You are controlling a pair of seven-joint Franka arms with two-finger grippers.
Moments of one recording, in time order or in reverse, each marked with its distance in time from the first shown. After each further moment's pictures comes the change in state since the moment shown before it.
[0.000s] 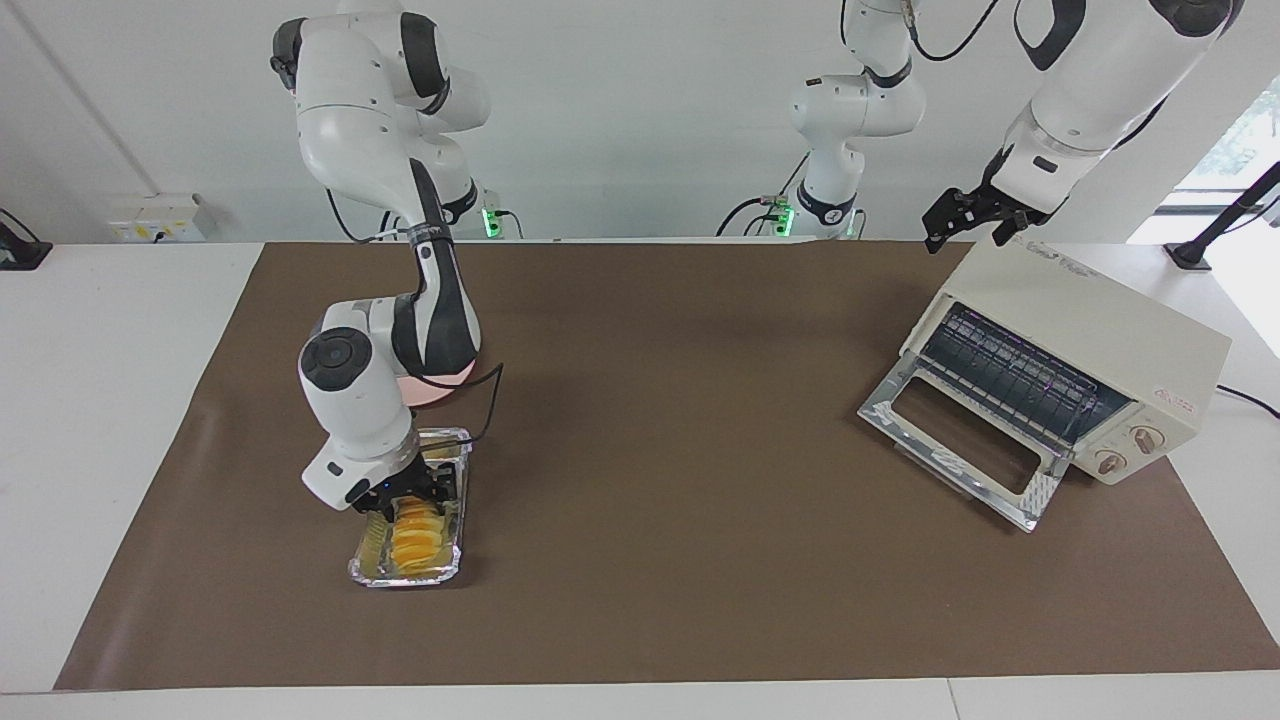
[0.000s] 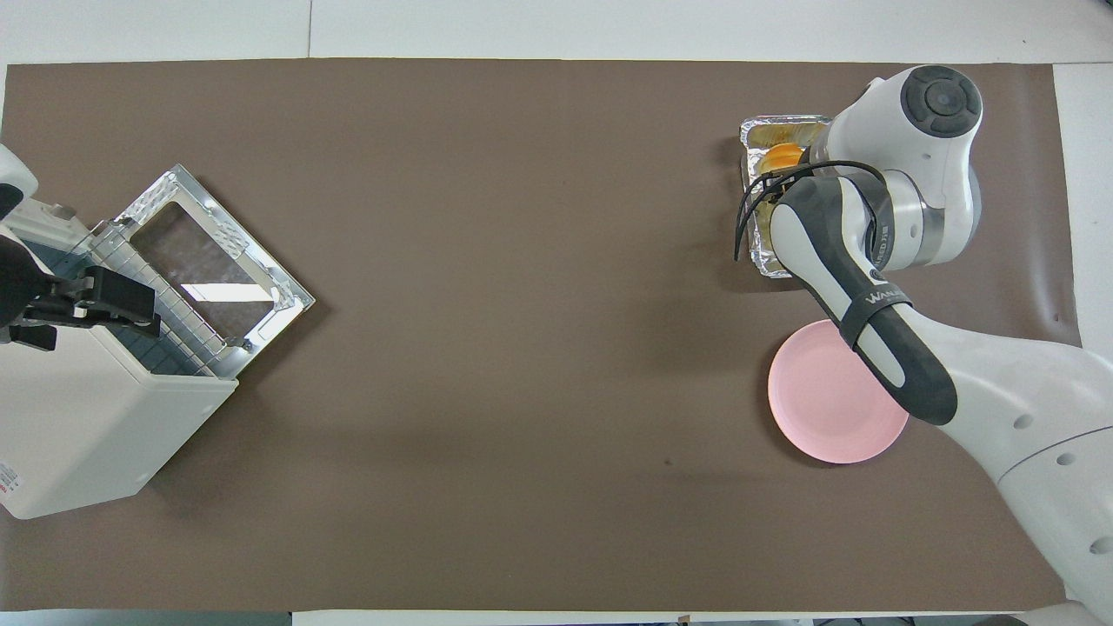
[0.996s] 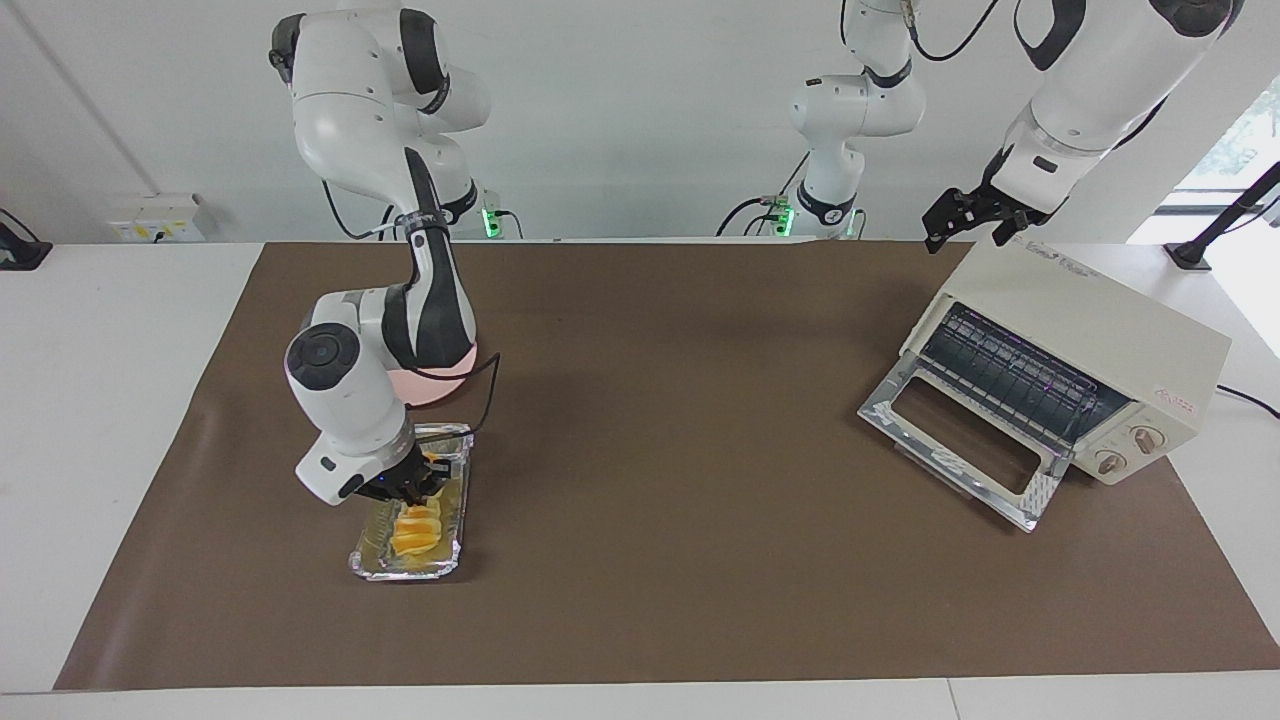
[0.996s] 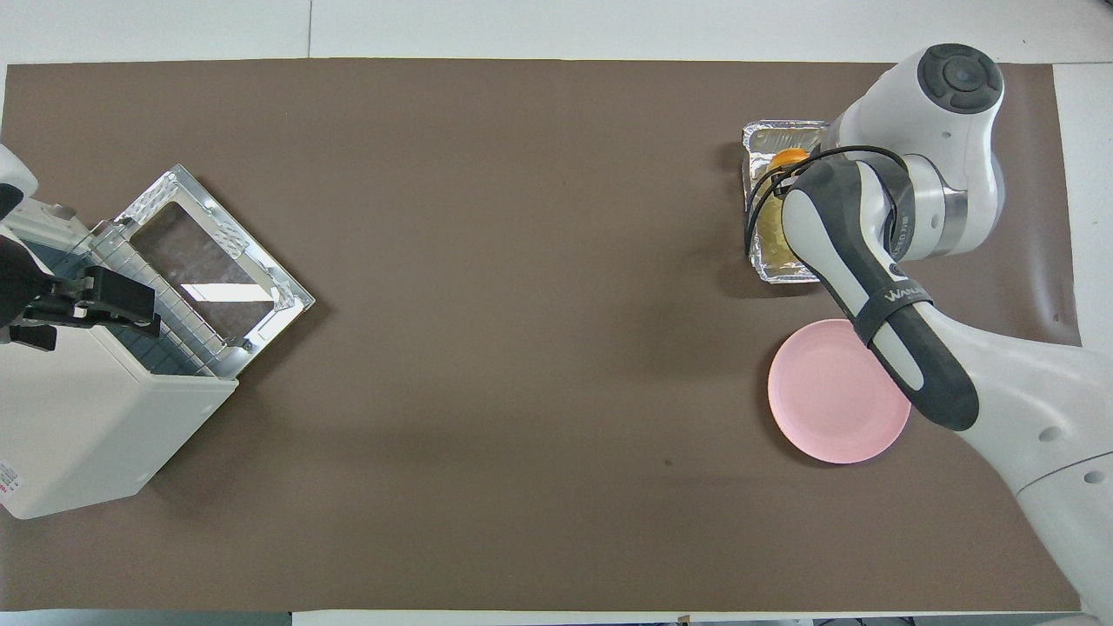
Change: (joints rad) left arm 0.000 0.000 0.000 0.000 0.000 0.000 0.000; right arm 0.000 -0.043 -0.002 0.048 0.004 -0.167 -0.001
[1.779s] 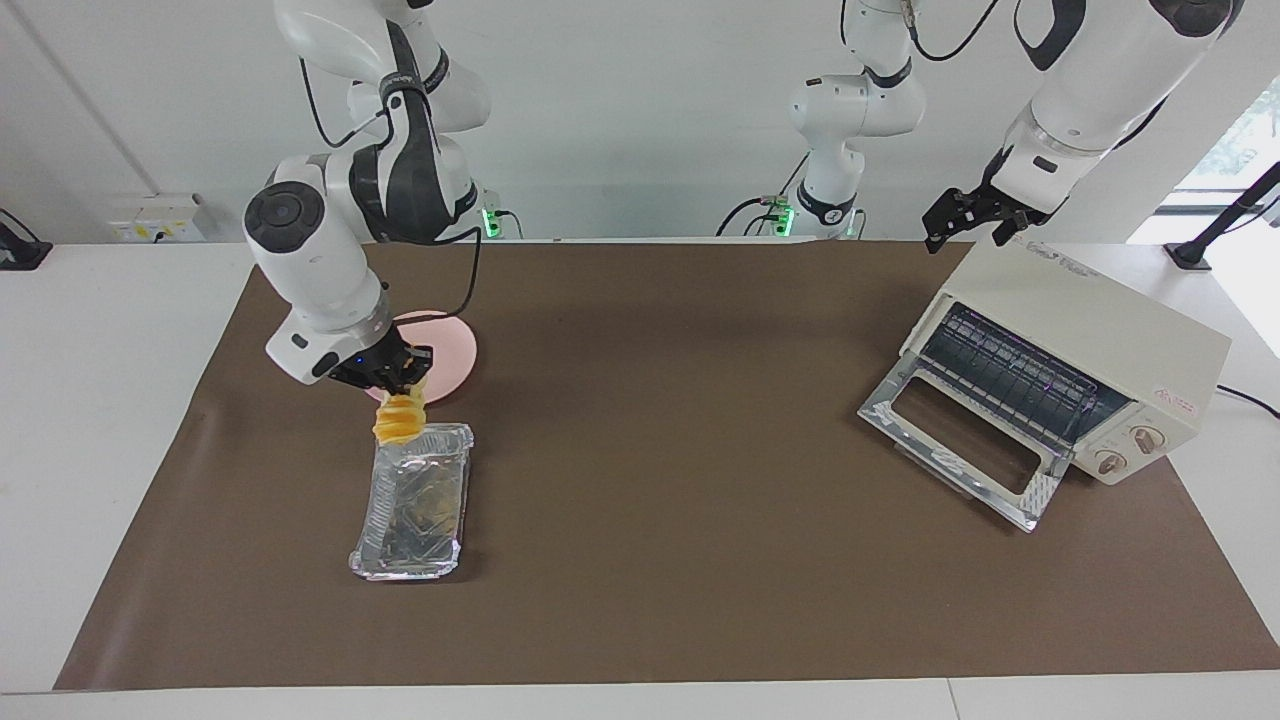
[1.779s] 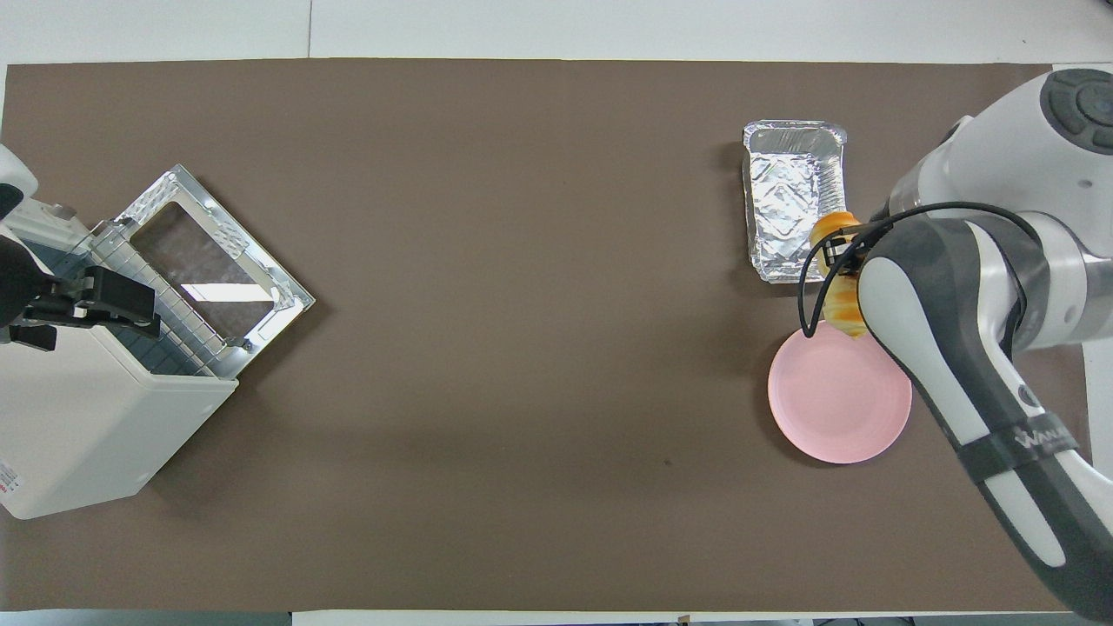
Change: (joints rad) left arm 0.000 0.000 0.000 0.000 0.000 0.000 0.000; right arm -0.002 -0.410 -0.001 -0.343 0.024 -0.176 -0.001
